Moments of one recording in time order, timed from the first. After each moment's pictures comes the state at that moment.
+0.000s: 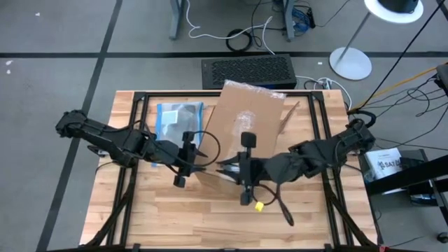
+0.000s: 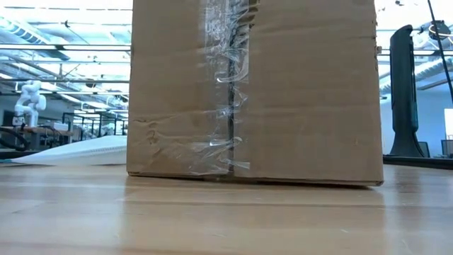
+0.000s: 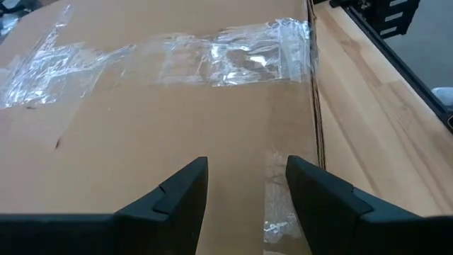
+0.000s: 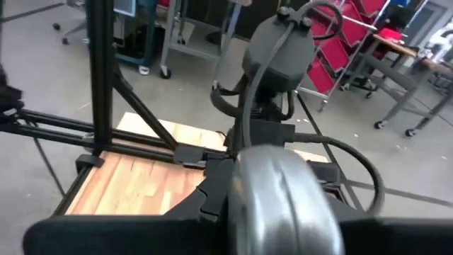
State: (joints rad) left arm -0.31 1.21 1.16 -0.56 -0.24 0.13; right arm 0.47 1.69 1.93 -0.51 0.55 -0.11
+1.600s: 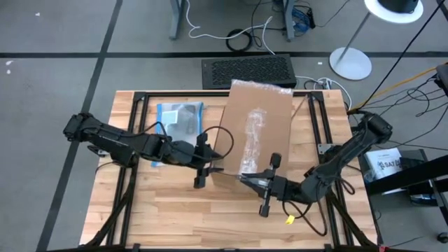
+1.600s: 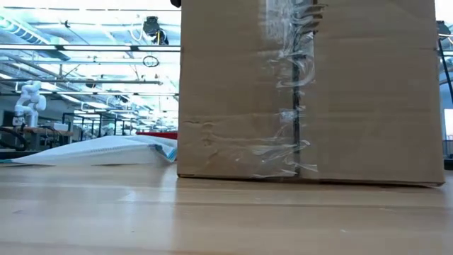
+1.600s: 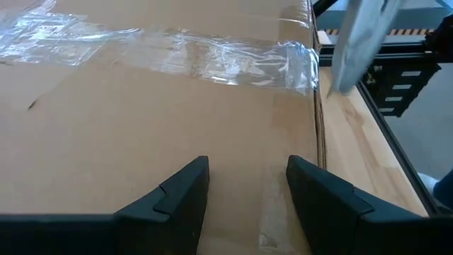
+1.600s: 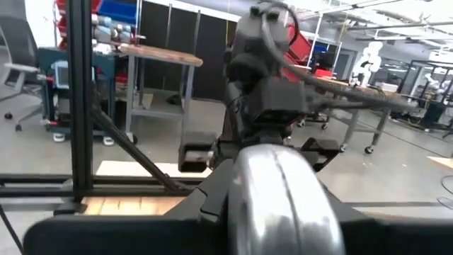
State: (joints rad) left arm -0.24 1.40 1.16 -0.28 -0.19 -0.09; right arm 0.68 1.46 1.08 0.48 0.92 -0.19
